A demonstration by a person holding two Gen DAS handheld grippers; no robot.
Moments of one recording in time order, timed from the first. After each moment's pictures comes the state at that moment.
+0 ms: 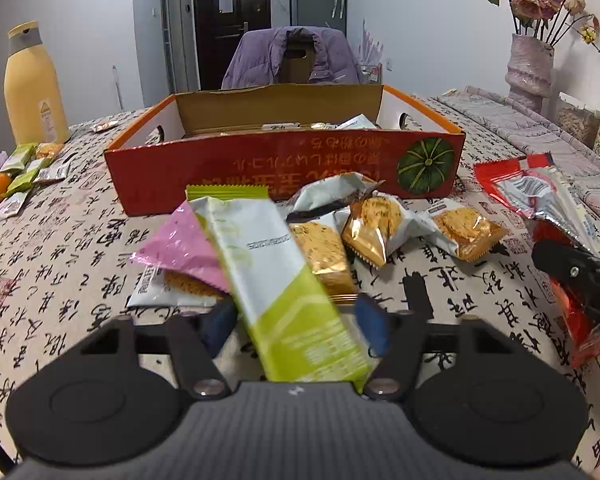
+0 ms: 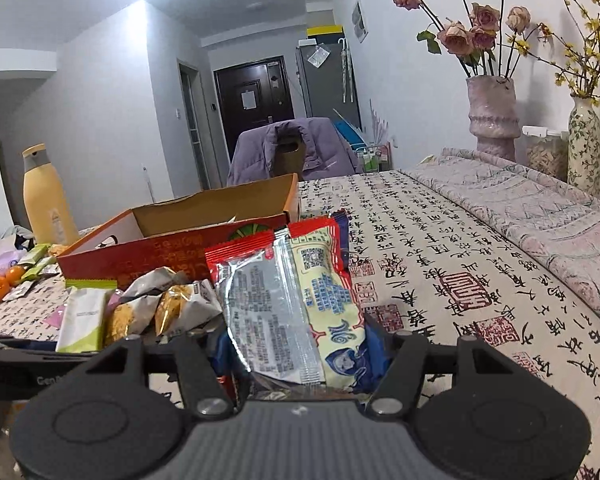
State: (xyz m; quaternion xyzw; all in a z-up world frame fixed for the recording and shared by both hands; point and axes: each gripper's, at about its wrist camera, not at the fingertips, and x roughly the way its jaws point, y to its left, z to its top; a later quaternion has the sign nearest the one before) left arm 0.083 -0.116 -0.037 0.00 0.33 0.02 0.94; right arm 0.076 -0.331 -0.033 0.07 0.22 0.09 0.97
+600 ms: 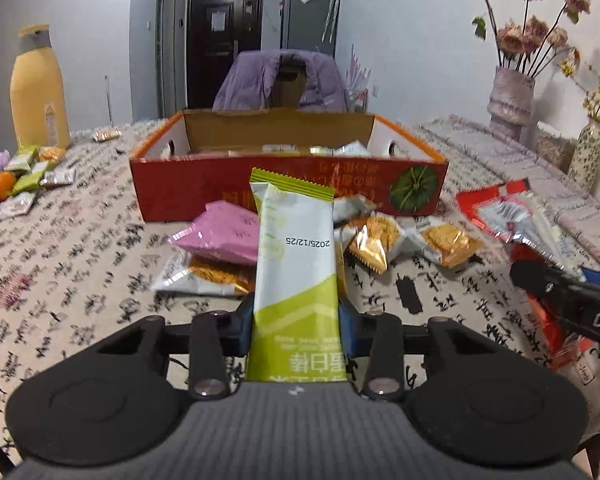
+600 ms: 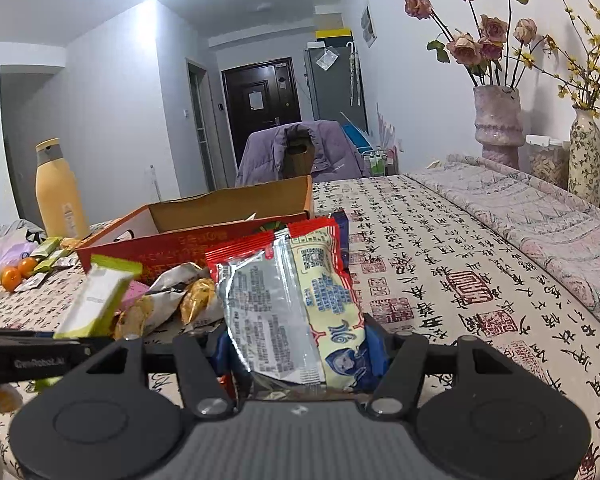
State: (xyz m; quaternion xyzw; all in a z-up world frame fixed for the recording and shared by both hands) left arm 0.046 -0.090 -0.018 -0.02 0.29 0.00 0.96; right arm 0.058 -0.319 -0.025 0.06 0.22 0.10 0.97
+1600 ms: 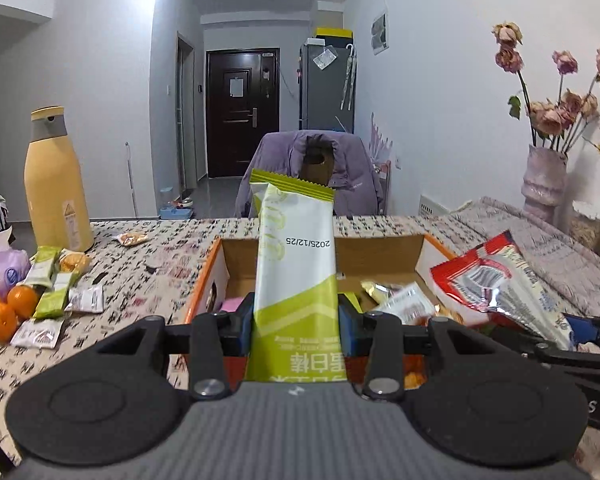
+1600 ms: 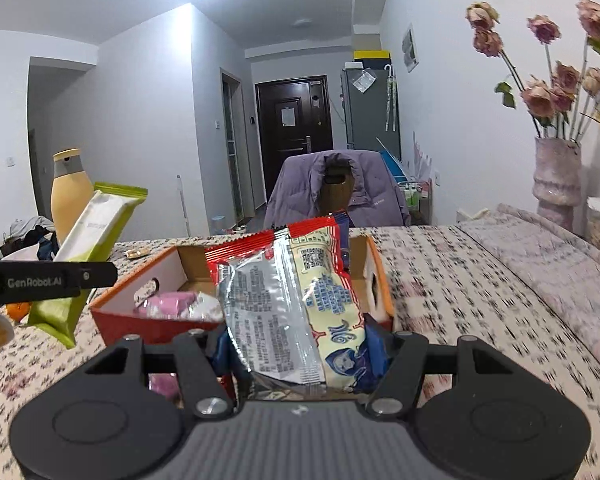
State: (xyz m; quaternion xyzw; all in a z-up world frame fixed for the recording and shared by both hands) left arm 0.129 -0.042 0.062 -0.01 0.19 0.03 0.98; right arm 0.150 -0.252 0.027 0.03 0.19 0.14 0.97
